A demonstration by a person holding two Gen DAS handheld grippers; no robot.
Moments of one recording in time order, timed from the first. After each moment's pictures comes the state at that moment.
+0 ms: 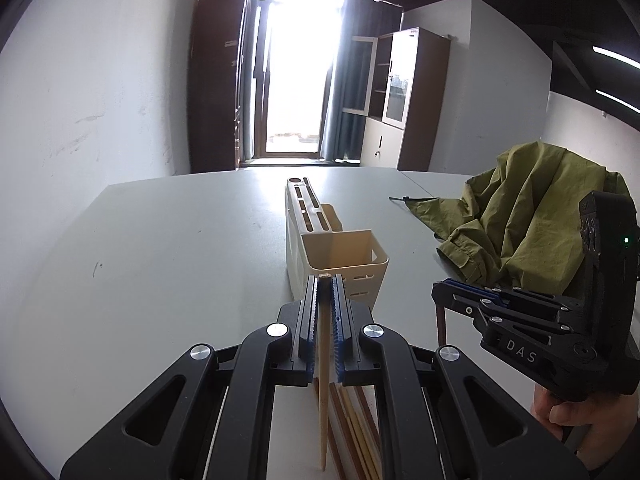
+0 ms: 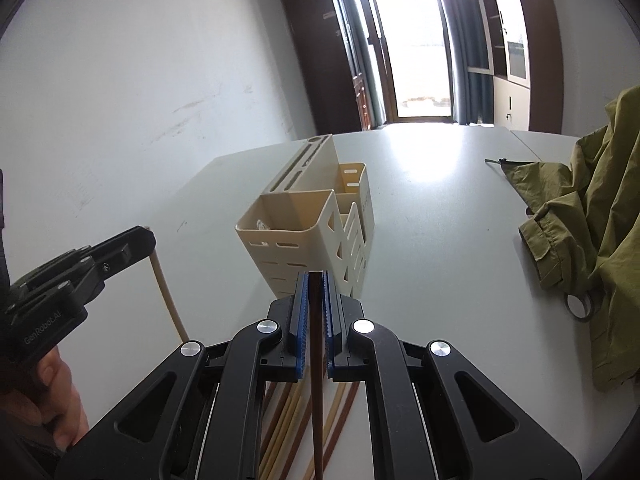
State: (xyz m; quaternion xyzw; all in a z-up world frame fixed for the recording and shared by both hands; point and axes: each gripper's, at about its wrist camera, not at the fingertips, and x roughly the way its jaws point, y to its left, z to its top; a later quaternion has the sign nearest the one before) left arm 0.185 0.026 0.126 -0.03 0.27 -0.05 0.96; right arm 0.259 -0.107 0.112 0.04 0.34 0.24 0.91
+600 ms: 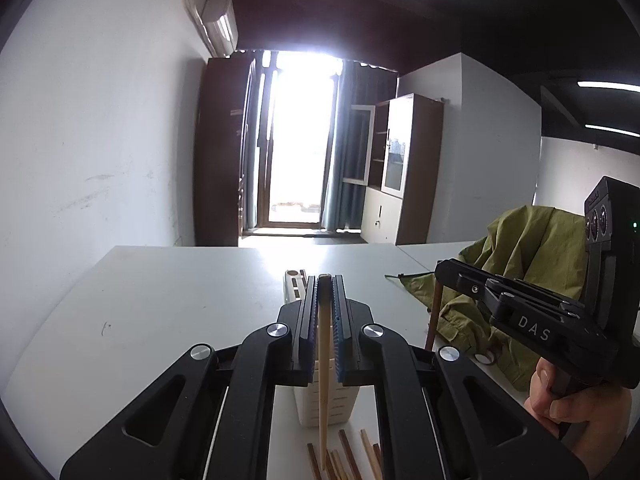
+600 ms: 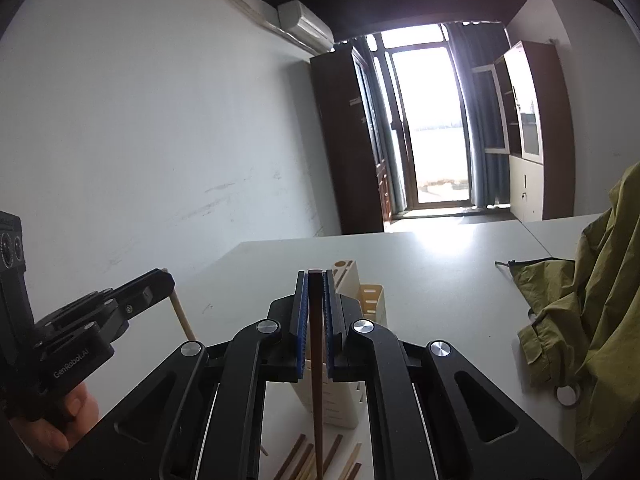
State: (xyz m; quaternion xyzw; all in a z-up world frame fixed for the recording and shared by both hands) left arm 0.172 0.009 0.177 -0.04 0.13 -0.04 0.99; right arm 0.249 -0.122 0.190 0.07 0.18 0.28 0.94
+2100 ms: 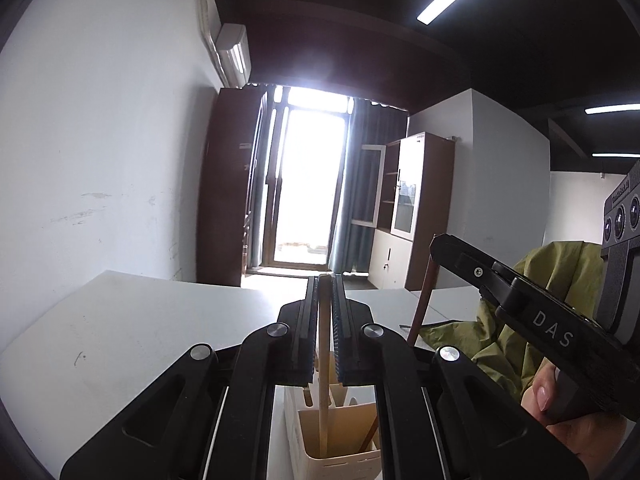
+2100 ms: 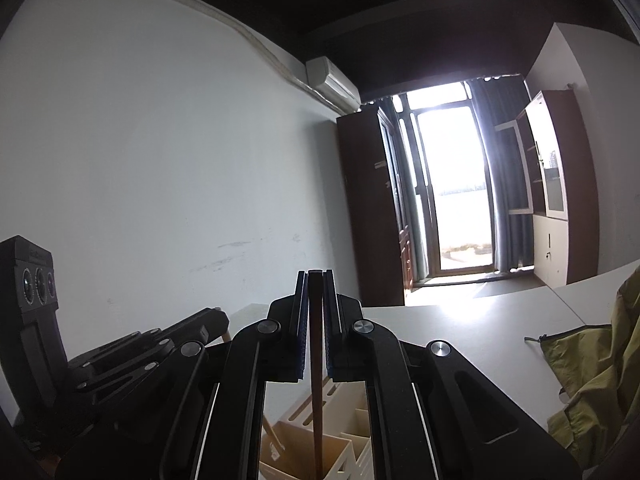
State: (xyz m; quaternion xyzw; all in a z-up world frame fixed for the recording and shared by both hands) left arm 0.242 0.005 0.155 -0.05 0.06 -0.02 1.00; right arm 0.305 -0.110 0.185 0.08 0.06 0.31 0.95
